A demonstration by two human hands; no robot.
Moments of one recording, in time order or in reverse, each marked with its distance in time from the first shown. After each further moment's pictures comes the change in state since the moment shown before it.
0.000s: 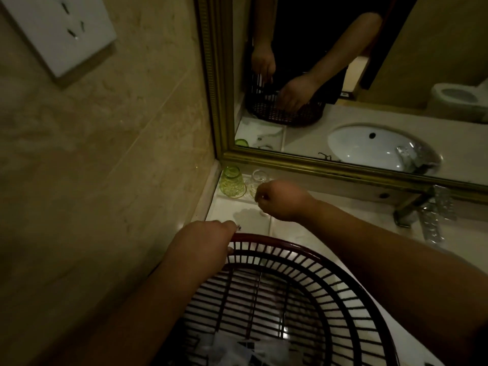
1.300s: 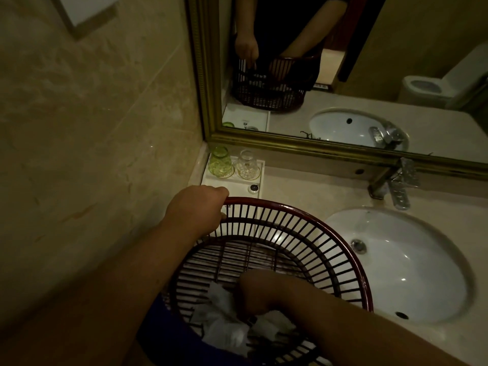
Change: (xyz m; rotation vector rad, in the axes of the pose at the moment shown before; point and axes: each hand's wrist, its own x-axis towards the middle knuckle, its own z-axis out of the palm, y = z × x) left_hand 0.000 0.003 -0.003 -0.010 0.031 -0.006; right_hand -0.161 -0.095 0.131 -0.031 -0.736 -0.037
